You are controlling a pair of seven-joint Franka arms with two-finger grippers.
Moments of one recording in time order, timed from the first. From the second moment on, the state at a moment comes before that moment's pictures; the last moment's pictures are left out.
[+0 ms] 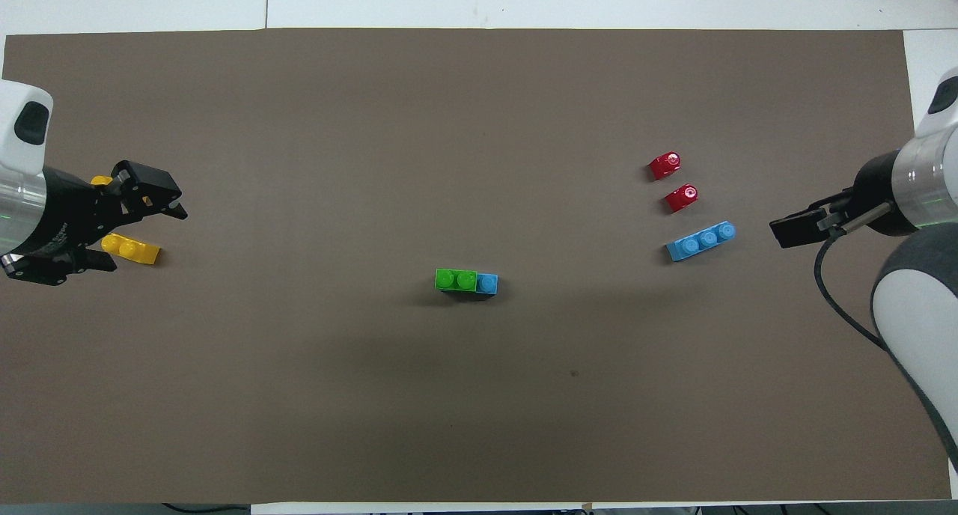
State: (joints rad) left arm -0.16 -0.10 0.00 -1.75 -0.07 1.67 -0.81; right arm 0.06 -0.09 -0.01 -1.84 0.00 1.80 -0.40
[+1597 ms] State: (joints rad) left arm -0.31 -0.12 -0.01 -1.86 -0.09 1.78 -1.73; right arm 0.12 -0.10 0.00 -2.03 0.82 2.09 -1.64
